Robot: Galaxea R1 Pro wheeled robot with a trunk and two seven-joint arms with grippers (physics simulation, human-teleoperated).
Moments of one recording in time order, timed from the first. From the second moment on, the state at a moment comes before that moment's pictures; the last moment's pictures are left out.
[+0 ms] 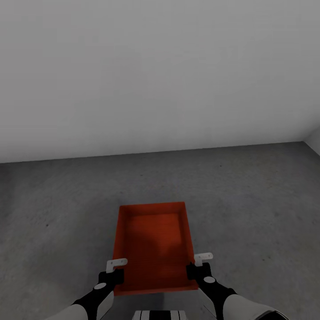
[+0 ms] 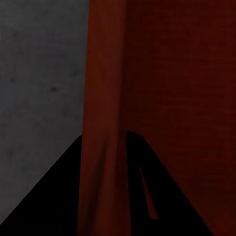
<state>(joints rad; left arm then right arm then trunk) -0.60 -0.07 -0.15 -0.15 0.23 -0.17 0.15 -0.67 0.11 0.34 -0.07 -0.21 -0.19 -0.13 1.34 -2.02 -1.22</state>
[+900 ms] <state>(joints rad) -0.60 -0.08 -0.10 -0.14 0.23 -0.17 0.16 -0.67 0.13 0.26 -0.12 -0.20 -0.20 -0.13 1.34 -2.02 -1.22</state>
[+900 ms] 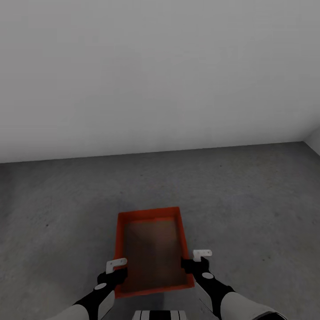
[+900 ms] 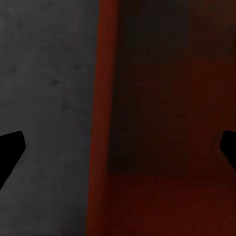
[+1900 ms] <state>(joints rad) -0.60 -0.08 -0.10 -0.14 0.23 -0.17 0.16 -0.67 0.13 0.26 -0.12 -0.20 -0.20 -0.13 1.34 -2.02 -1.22</state>
